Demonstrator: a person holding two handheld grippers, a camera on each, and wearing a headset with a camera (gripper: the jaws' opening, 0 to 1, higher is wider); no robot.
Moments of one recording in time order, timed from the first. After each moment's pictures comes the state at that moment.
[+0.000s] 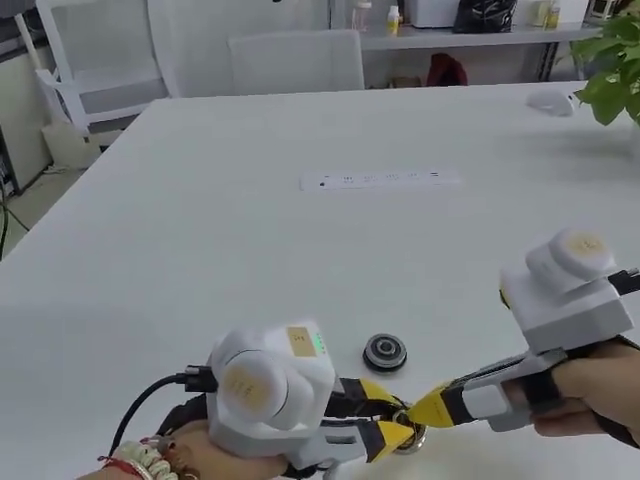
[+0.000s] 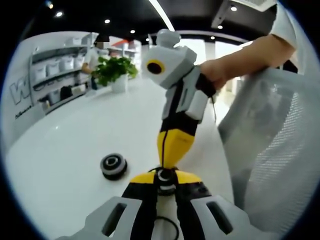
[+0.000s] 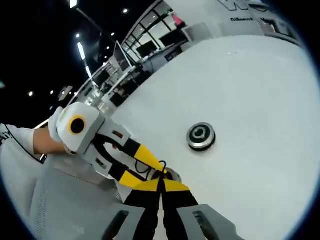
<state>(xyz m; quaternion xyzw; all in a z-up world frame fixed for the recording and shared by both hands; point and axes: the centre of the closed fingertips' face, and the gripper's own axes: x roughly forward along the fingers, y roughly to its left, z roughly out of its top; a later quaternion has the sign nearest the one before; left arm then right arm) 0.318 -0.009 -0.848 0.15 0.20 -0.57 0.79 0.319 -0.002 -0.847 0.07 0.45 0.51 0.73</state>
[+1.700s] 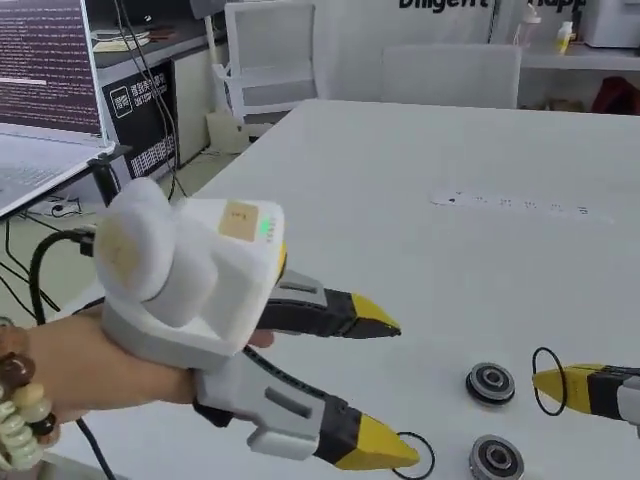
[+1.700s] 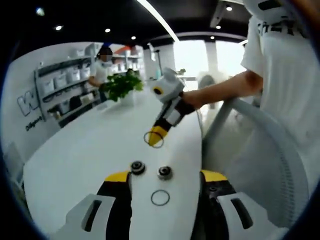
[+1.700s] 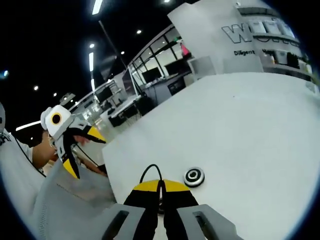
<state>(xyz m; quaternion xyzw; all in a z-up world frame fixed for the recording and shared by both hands) 0.267 0.080 -0.731 0.17 0.17 -0.54 0.81 0.342 -0.009 -0.774 0.07 0.32 0.50 0.80</state>
